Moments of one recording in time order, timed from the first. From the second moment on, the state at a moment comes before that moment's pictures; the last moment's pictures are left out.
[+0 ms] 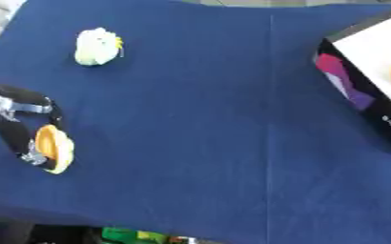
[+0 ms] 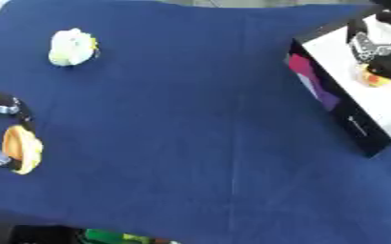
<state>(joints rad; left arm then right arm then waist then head) -0.81 0.84 -0.50 -1.25 -0.56 -0.18 -0.90 -0.35 -0.86 0.02 -1.97 -0.15 0.18 -0.09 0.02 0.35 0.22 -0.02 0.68</state>
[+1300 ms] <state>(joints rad) -0.82 0.74 -0.30 -1.53 -0.48 -0.04 -0.39 -0.44 -0.87 0.02 -1.98 -0.24 0.13 -0.09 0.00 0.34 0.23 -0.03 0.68</state>
